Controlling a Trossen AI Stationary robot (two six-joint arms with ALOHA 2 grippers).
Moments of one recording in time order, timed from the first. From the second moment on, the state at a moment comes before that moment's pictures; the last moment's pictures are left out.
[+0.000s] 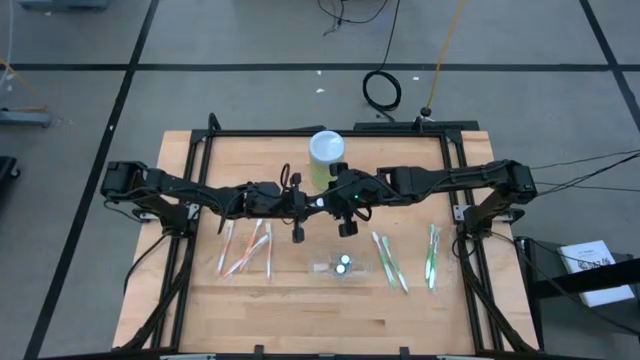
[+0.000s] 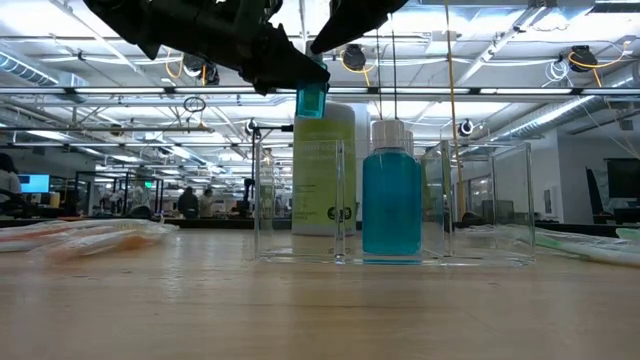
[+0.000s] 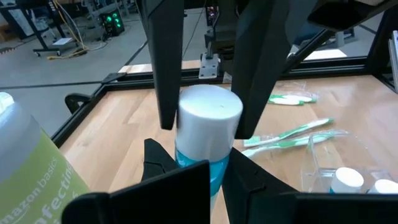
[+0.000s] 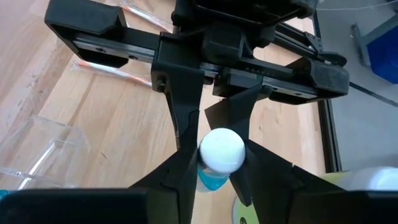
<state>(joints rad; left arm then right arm) -0.02 1.47 0.77 0.46 -0.10 0.10 0.04 1.63 1.47 -0.52 0.13 -0.33</state>
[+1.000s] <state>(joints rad) -0.08 1.35 0.78 0.45 -0.16 0.25 0.04 1.64 1.47 -0.64 0.18 -0.28</state>
